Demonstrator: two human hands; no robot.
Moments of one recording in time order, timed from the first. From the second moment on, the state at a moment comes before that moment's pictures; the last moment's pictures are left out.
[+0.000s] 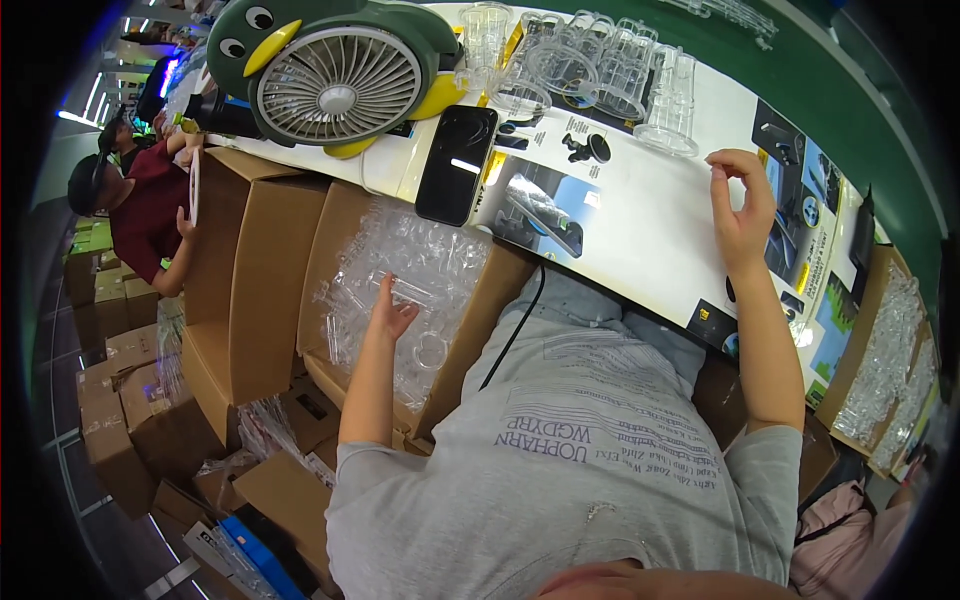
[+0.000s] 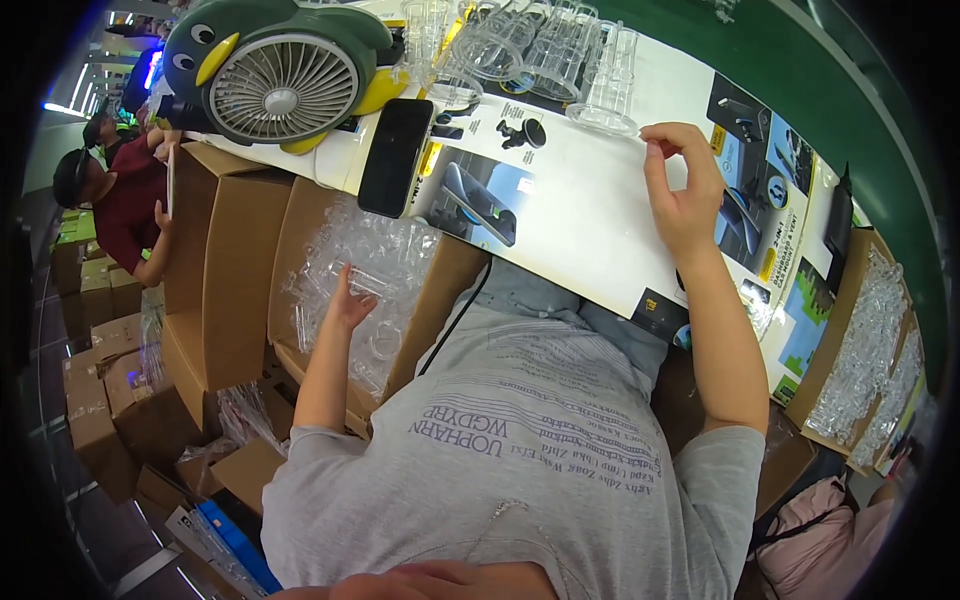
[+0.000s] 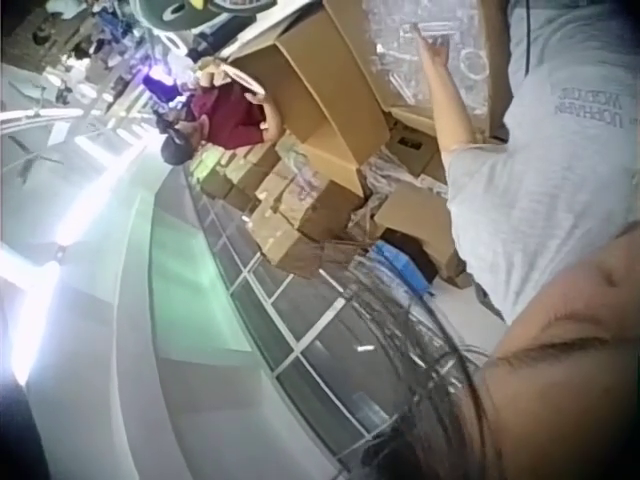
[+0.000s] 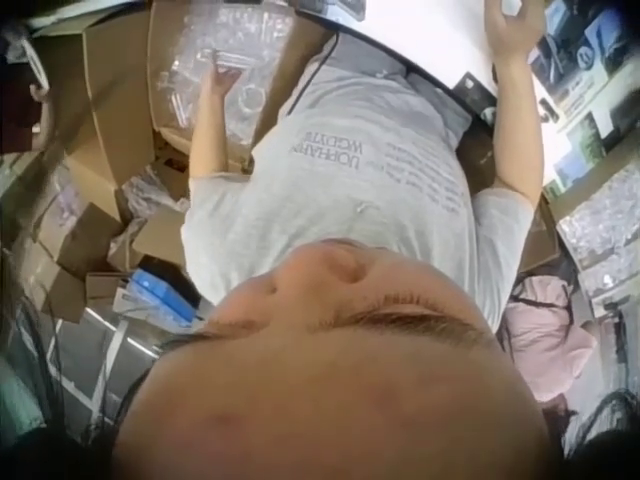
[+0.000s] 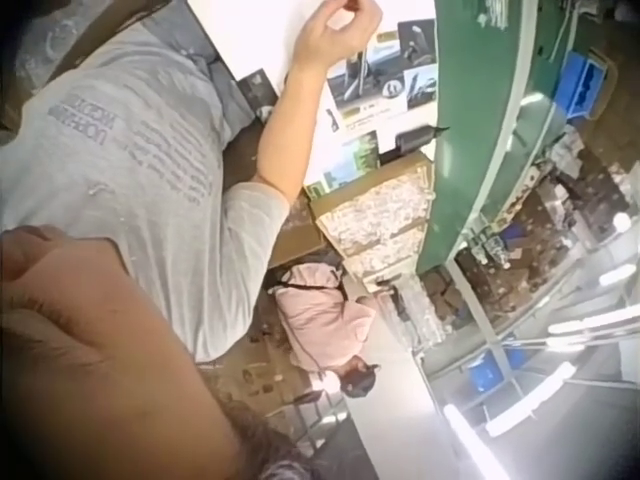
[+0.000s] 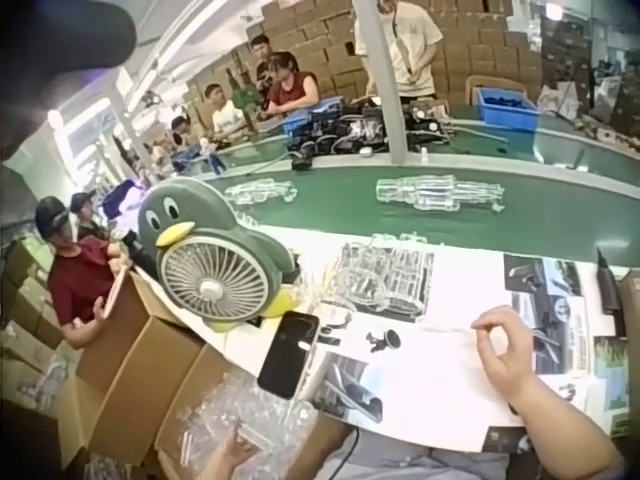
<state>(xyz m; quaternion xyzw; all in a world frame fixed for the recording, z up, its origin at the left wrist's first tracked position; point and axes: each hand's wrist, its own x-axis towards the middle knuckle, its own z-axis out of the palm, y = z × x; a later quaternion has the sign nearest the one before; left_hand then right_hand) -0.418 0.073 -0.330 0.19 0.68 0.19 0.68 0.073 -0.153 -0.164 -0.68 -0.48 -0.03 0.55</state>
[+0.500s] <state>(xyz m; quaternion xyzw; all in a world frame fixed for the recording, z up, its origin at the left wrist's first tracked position) -0.375 0.072 -0.336 0.53 0.61 0.02 0.60 0.075 -0.158 -0.163 -0.68 -0.49 -0.03 0.54</state>
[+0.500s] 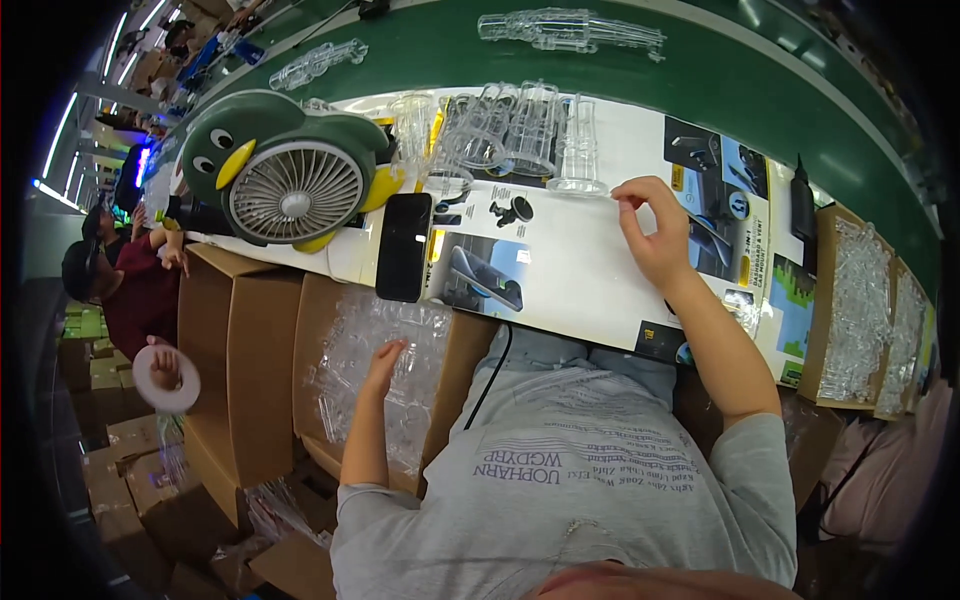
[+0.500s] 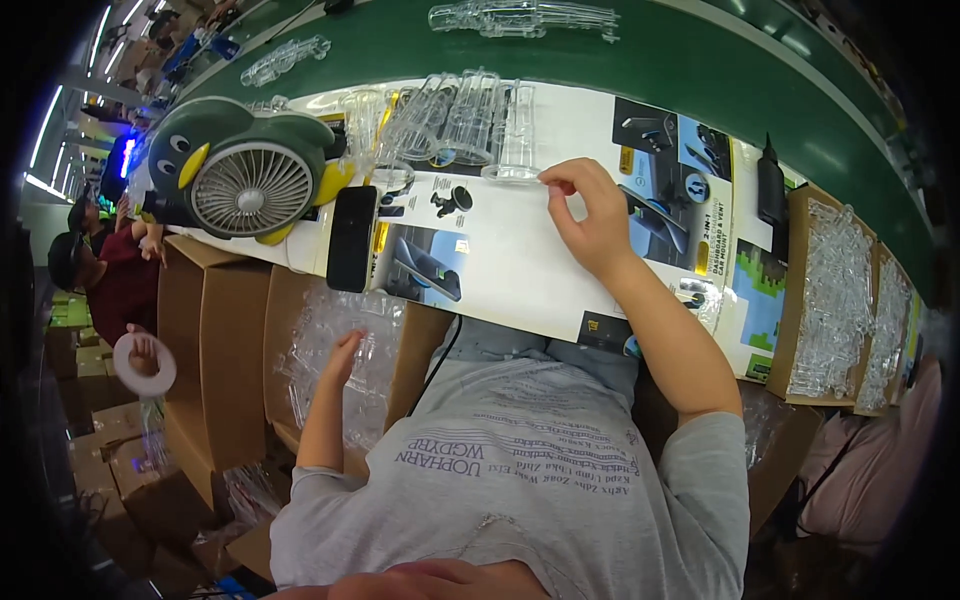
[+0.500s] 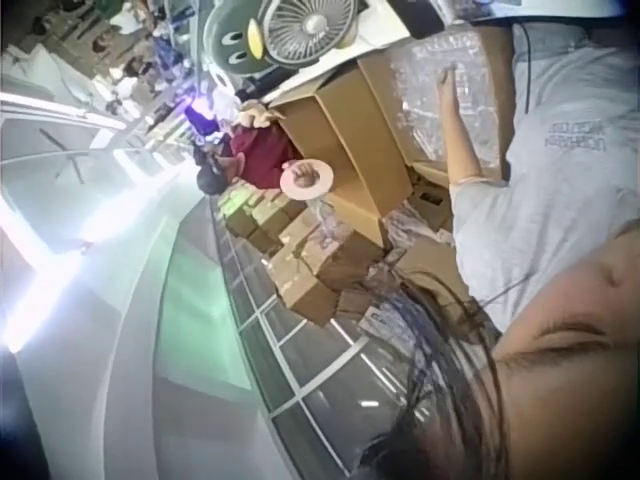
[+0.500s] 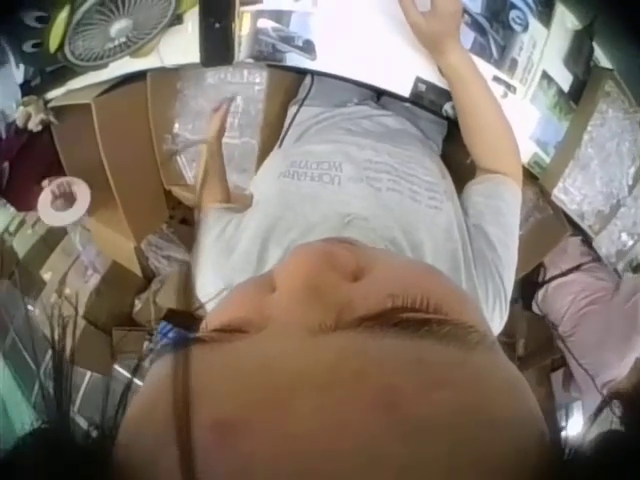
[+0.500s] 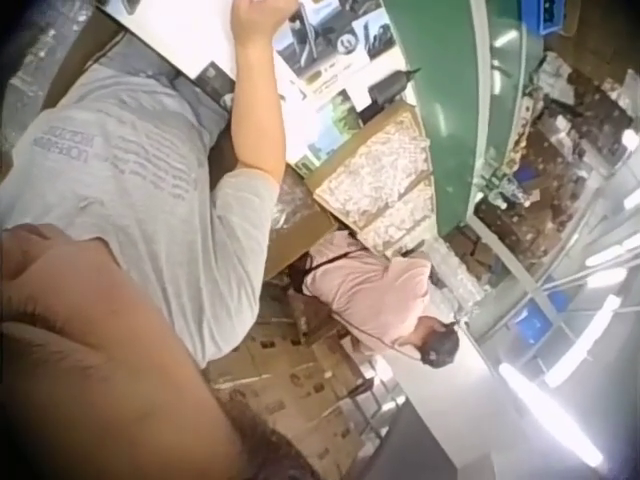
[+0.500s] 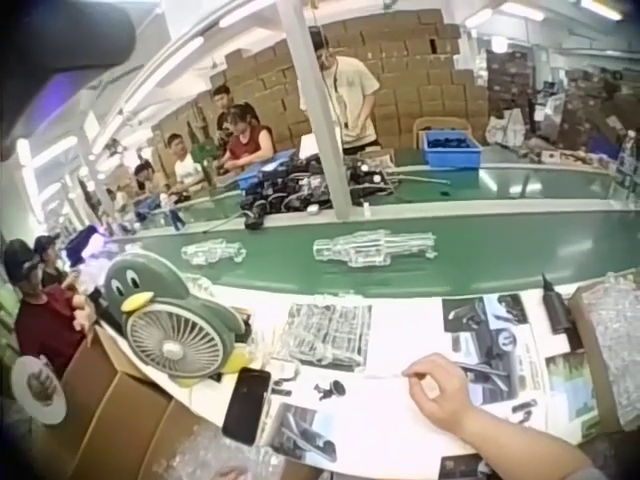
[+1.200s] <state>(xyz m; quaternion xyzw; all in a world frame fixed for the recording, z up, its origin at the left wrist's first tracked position) -0.350 0.058 -0.133 0.47 0.35 0.28 0.76 0.075 -0.160 -0.159 -0.67 -0.45 -0.01 0.59</state>
